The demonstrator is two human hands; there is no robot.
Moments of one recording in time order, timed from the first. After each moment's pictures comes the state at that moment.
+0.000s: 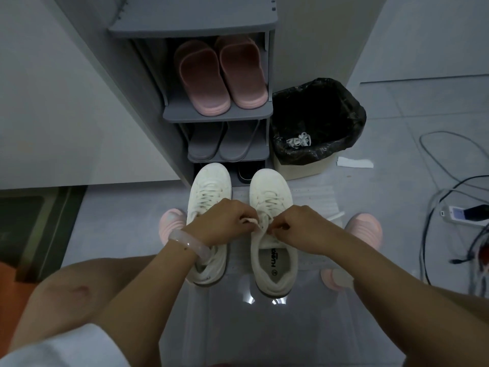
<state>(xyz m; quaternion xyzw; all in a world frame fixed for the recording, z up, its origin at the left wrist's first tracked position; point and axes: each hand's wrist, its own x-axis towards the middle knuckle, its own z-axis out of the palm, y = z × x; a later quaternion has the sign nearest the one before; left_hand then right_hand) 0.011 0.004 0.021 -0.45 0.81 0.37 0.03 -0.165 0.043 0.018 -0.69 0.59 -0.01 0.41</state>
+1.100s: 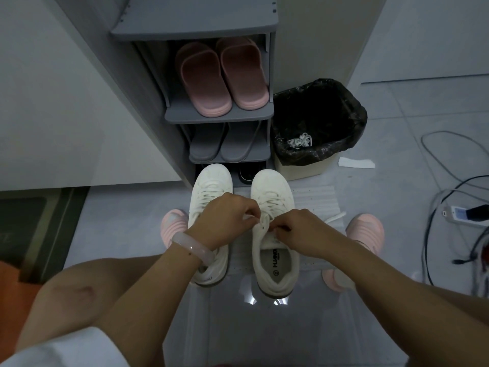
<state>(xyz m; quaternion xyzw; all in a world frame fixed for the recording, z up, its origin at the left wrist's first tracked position) 0.010 0.008 0.024 -0.48 0.83 0.29 -0.03 -0.162 0.049 0.017 -0.69 0.59 -0.03 0.41</state>
